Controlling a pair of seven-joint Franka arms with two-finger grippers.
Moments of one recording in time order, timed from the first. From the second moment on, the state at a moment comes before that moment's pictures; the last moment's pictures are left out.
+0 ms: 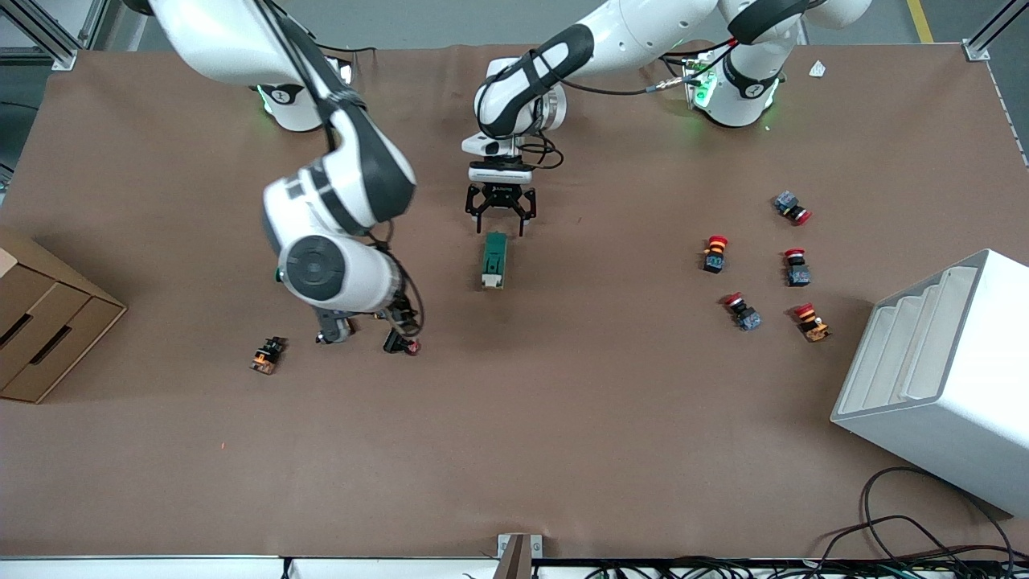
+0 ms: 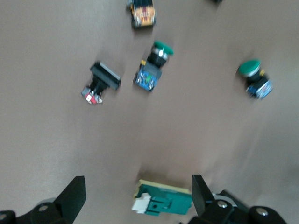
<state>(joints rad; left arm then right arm) -0.65 0.78 -0.60 -1.93 1.74 2.14 -2.38 0.49 0.59 0.01 -1.40 0.16 1.77 1.73</state>
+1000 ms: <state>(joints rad) -0.76 0.83 -0.55 -1.89 1.75 2.02 -2.43 0.63 0.78 0.01 -1.38 0.30 1.91 1.94</state>
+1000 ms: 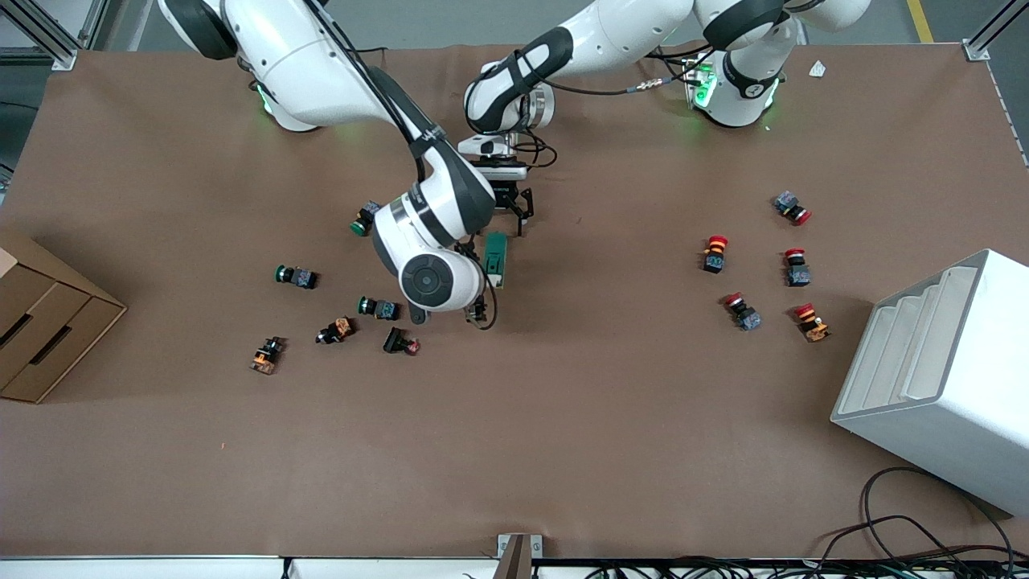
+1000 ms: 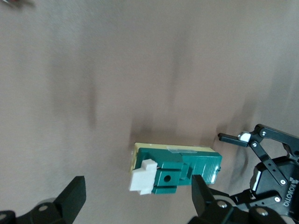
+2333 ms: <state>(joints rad) -0.76 0.84 -0.55 -1.89 1.75 2.02 -2.44 0.69 0.83 0.00 -1.38 0.29 1.86 1.93</state>
